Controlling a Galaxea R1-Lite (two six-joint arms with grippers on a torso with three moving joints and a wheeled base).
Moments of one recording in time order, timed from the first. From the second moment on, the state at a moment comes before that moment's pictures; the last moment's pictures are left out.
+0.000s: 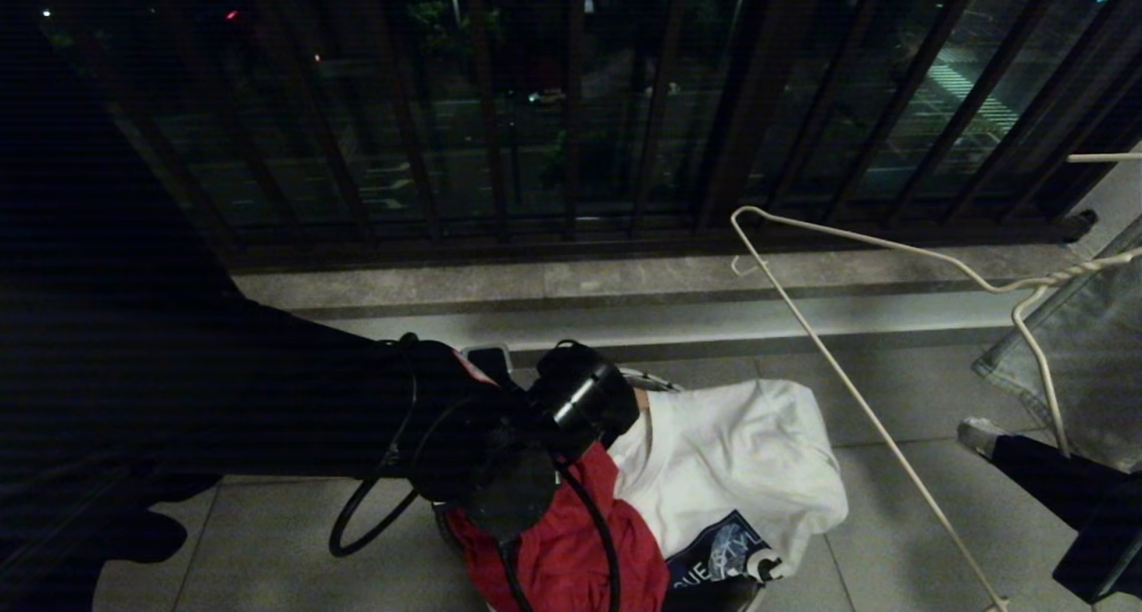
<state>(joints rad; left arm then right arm) -0.89 2.00 -1.34 0.43 0.66 -0.92 0.69 0.93 -0.41 -0.39 -0.41 0.28</state>
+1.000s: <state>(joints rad) -0.97 1.87 -1.22 0.45 0.58 -0.75 0.69 0.93 -0.41 -0.39 -0.41 0.28</state>
